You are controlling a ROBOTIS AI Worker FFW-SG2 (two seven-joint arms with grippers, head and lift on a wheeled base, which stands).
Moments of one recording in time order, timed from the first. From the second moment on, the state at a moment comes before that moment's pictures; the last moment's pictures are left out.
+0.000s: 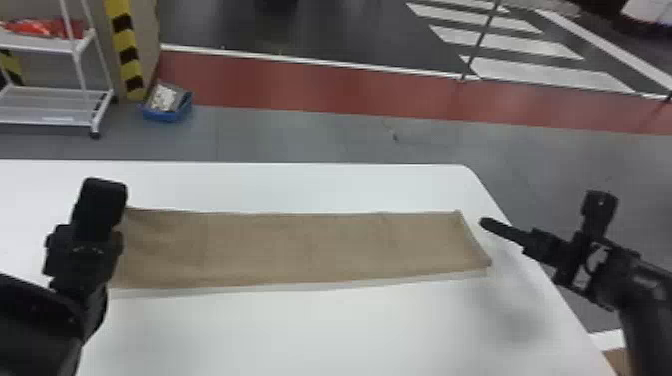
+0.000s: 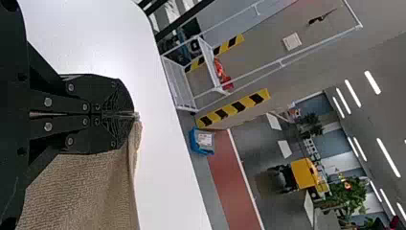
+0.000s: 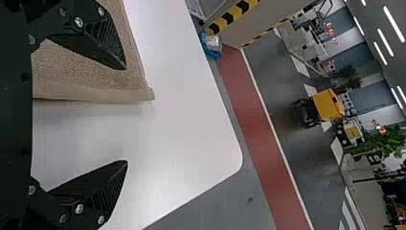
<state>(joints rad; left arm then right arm) -0.07 0.27 -0.33 -1.73 0.05 0.63 0.47 -0.27 -0.43 -0.52 -1.16 -0.21 0.69 0.70</state>
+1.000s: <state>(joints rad) 0.10 0.29 -0.13 -1.90 0.11 0.48 0.43 -0.09 -0.44 -0.62 -1.38 -0.31 0.71 0.75</state>
